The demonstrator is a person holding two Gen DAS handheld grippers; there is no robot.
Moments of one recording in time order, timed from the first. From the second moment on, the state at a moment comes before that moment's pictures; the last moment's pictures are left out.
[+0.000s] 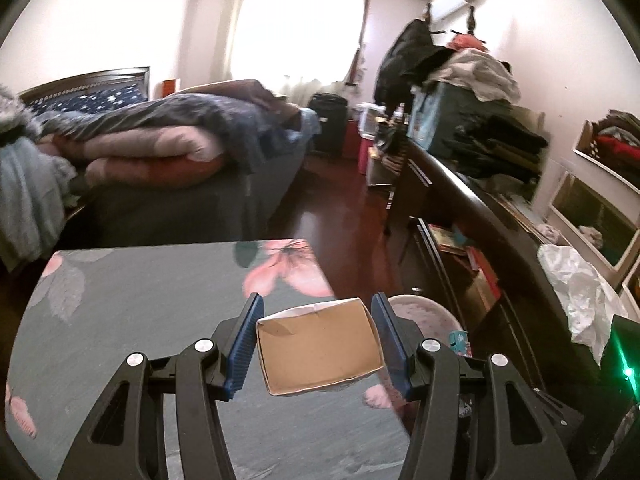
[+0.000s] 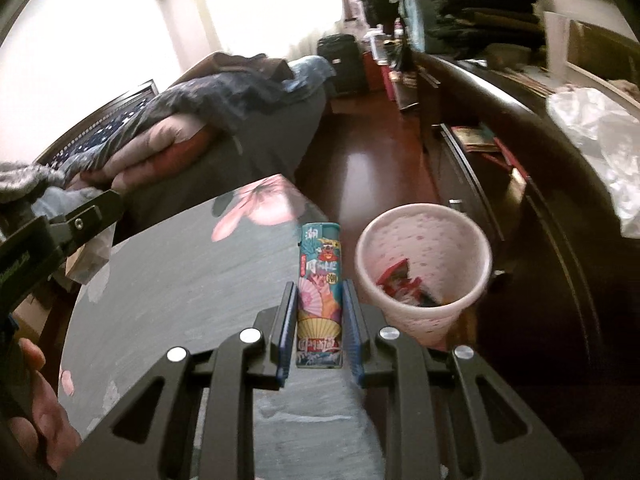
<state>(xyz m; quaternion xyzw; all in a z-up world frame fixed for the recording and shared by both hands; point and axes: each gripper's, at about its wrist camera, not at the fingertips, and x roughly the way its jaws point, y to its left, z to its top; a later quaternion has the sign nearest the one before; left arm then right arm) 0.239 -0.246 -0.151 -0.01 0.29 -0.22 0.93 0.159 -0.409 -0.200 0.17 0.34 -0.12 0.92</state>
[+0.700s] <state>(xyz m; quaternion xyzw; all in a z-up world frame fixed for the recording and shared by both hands) 0.259 -0.347 -0.147 0.04 0.27 -0.31 0.91 0.138 -0.504 -0.209 0.19 0.32 -0.23 0.90</state>
